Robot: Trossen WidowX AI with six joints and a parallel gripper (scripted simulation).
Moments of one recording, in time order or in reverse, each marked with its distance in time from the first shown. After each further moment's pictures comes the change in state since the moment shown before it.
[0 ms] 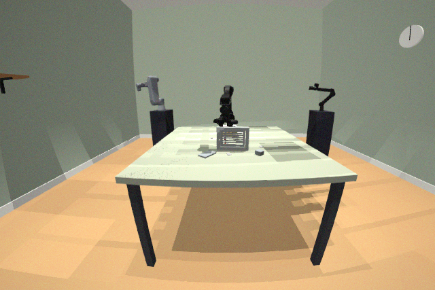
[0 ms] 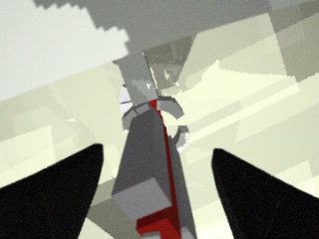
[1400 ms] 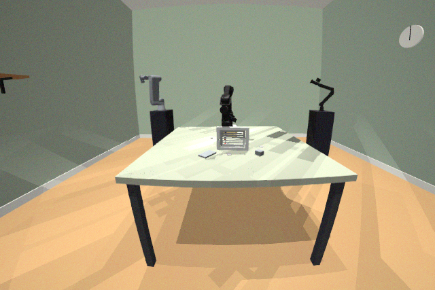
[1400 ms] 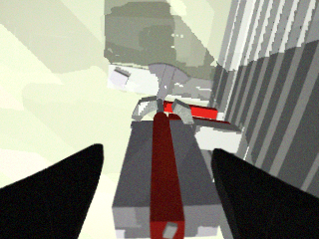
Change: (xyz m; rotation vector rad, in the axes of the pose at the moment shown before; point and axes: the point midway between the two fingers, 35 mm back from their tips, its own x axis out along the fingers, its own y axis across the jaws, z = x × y) arm 0.000 -0.001 -0.001 -2.034 0.006 0.005
